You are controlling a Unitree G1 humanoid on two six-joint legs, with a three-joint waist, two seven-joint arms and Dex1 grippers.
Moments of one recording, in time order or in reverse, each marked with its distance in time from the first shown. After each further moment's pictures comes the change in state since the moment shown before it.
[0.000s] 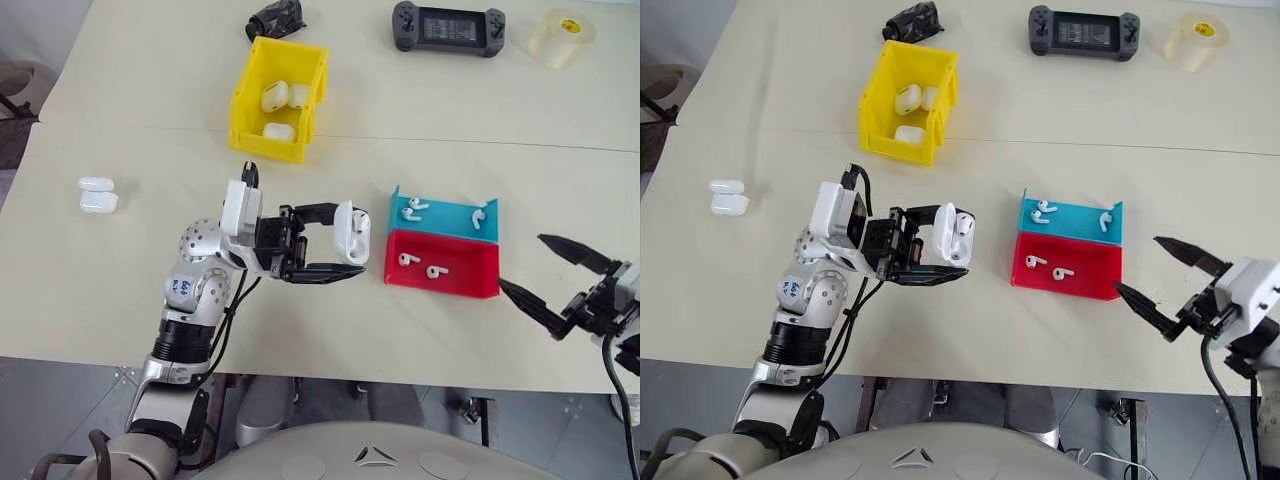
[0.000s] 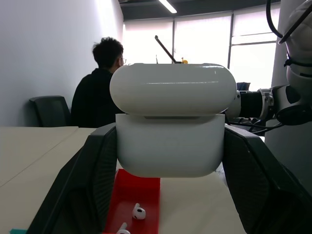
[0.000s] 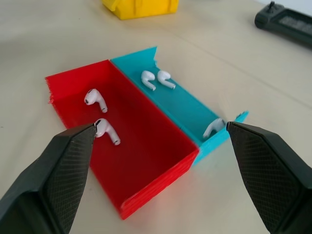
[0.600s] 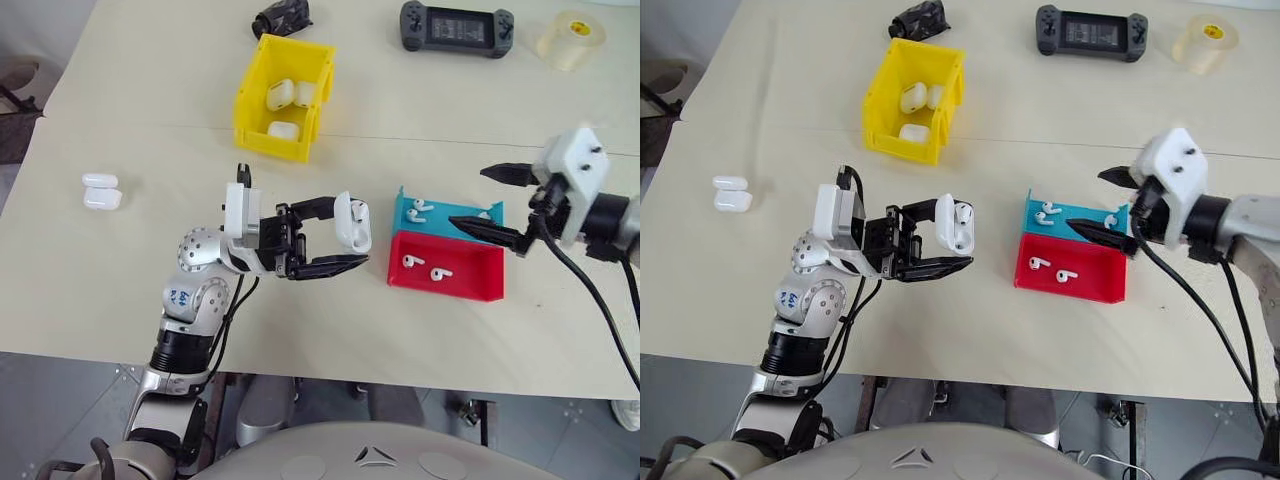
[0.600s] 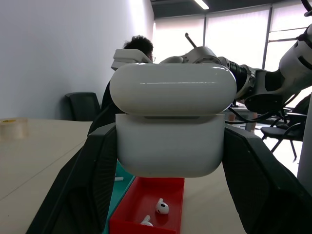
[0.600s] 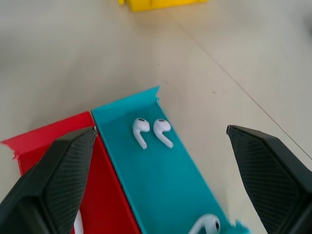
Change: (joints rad) left arm 0.049 0.008 -0.007 -0.060 0.017 -0.017 0.110; right arm -0.698 -0.298 0.451 -0.079 0.011 0.777 -0.174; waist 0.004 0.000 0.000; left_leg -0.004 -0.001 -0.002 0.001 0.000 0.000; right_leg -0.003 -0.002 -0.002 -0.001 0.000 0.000
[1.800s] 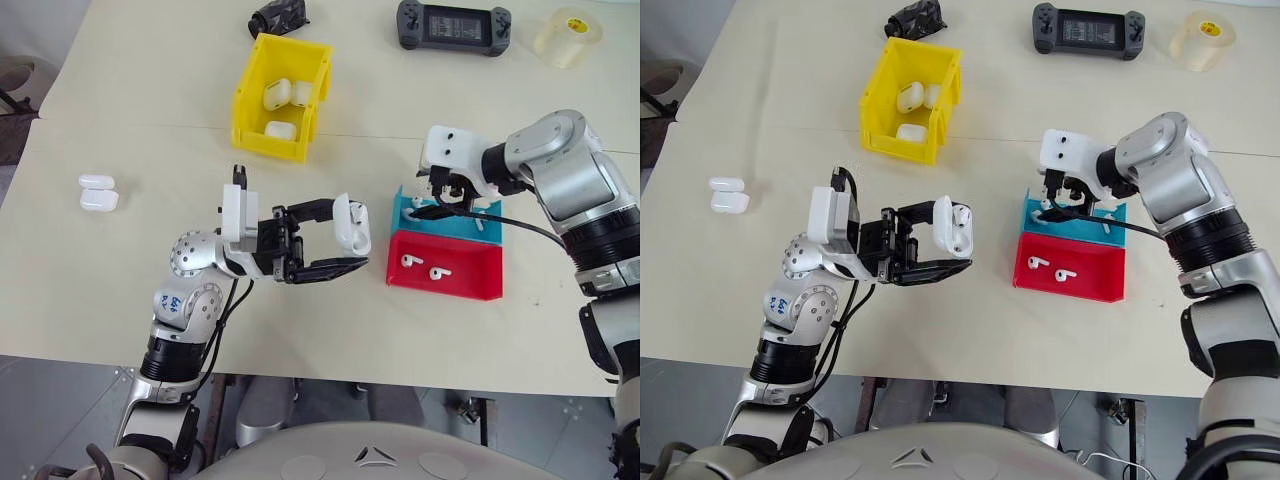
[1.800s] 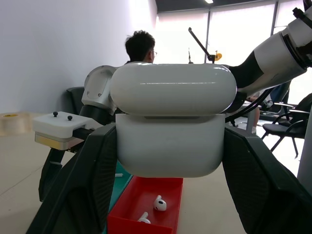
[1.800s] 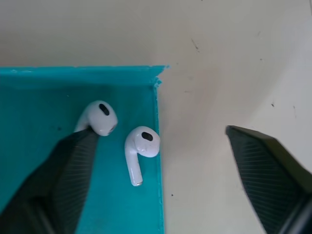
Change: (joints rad) left arm 0.029 0.036 -0.006 -0.084 -0.013 0.043 0.059; right arm -0.543 0.253 0.538 0.693 -0.617 -0.396 0.386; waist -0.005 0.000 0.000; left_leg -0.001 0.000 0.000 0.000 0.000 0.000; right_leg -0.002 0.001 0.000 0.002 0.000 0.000
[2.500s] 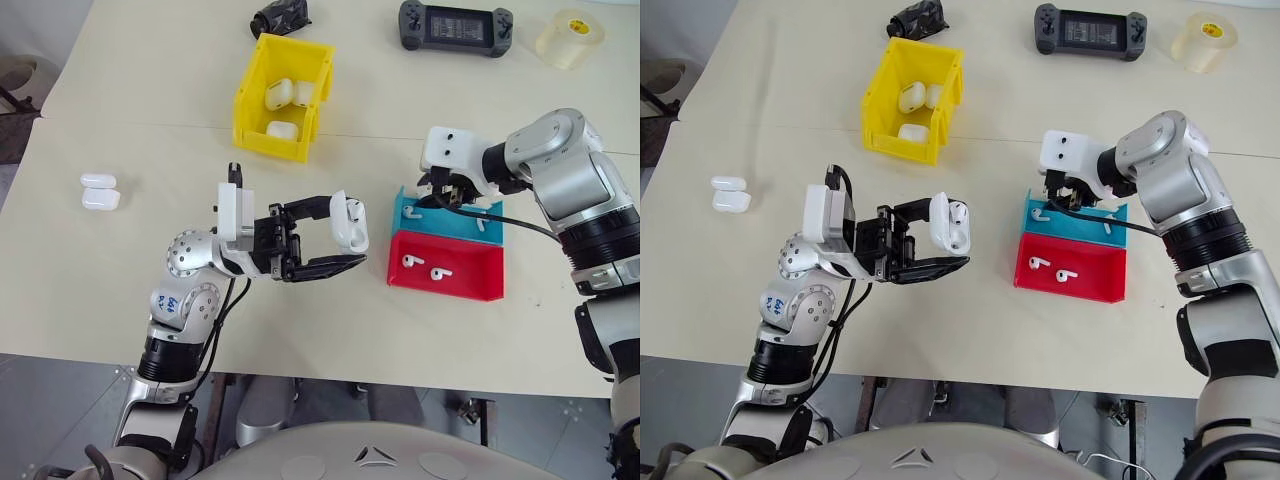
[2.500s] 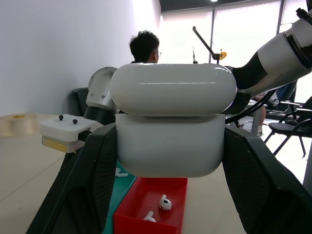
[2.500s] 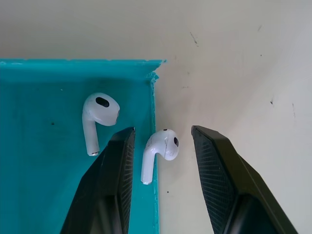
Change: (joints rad) left arm 0.004 0.007 0.009 -0.007 -0.001 -0.007 -0.002; right arm 0.003 0.013 -0.027 0.004 -0.063 0.026 0.019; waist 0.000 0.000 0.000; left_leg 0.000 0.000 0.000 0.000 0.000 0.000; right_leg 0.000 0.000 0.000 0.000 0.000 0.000
